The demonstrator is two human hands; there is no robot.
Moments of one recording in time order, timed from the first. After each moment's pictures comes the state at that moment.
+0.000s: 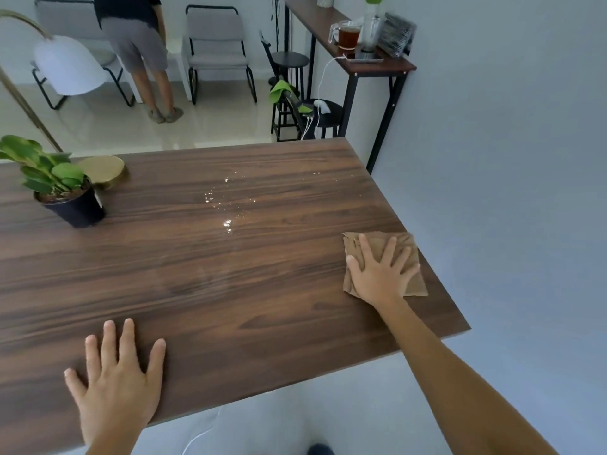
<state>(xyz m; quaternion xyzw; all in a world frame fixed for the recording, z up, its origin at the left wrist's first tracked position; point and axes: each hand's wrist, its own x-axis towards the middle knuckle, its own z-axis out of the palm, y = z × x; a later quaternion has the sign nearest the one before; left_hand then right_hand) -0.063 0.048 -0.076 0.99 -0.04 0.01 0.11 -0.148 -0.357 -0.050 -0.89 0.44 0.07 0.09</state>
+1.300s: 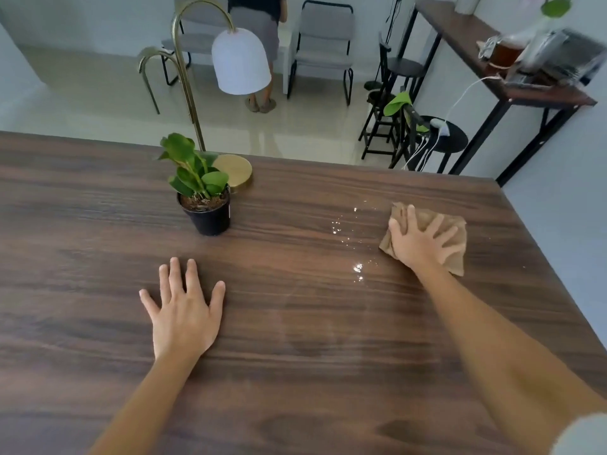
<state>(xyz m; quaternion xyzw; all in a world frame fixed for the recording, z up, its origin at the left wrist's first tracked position) 0.136 0.087 -0.074 0.99 0.00 0.02 0.12 0.147 -0.318 -0.047 -0.90 0.41 0.08 0.11</state>
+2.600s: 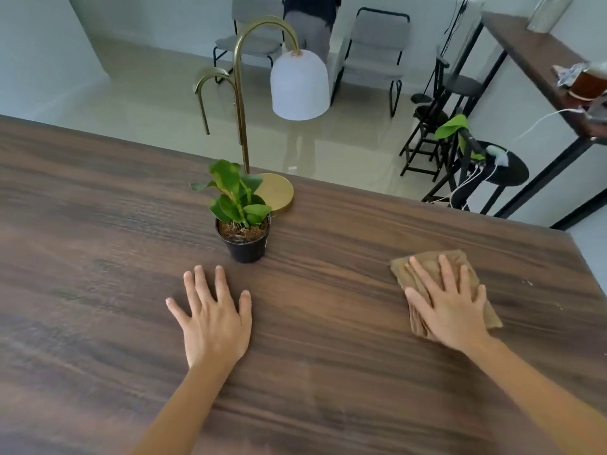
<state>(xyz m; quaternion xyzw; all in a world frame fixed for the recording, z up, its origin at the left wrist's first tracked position) 0.177 0.069 -0.069 0.99 0.07 0.00 0.10 0.140 -0.300 -0.055 -0.98 0.16 0.07 0.05</state>
